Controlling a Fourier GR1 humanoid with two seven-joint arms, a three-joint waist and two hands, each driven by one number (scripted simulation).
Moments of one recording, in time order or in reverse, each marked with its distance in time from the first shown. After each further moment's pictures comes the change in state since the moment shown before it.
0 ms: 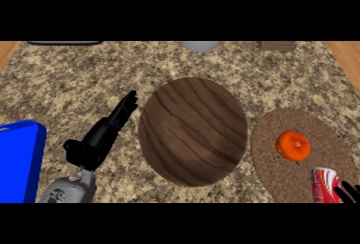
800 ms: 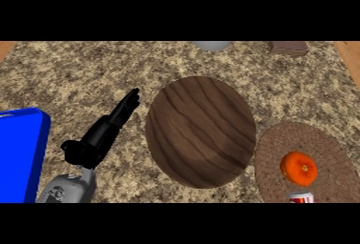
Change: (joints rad) left arm -0.020 0.007 -0.003 -0.008 0.000 -0.031 -0.011; right arm 0.170 0.061 0.294 -0.112 0.154 0.323 0.061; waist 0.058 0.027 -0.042
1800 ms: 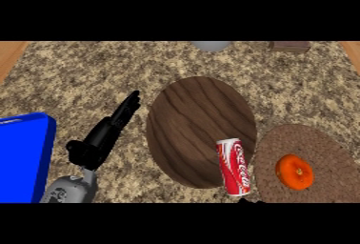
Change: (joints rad) left arm 0.011 -0.009 -0.005 0.009 -0.011 0.012 0.007; right arm -0.208 0.049 0.715 -0.232 0.094 0.137 0.830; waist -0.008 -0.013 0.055
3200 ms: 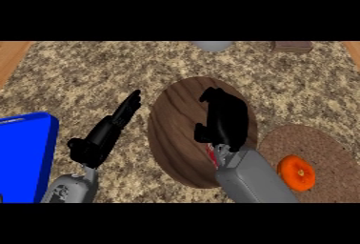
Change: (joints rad) left arm -0.011 -0.011 0.014 0.026 0.000 -0.020 -0.015; right arm -1.009 0.003 -0.274 0.642 -0.485 0.198 0.639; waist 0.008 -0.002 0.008
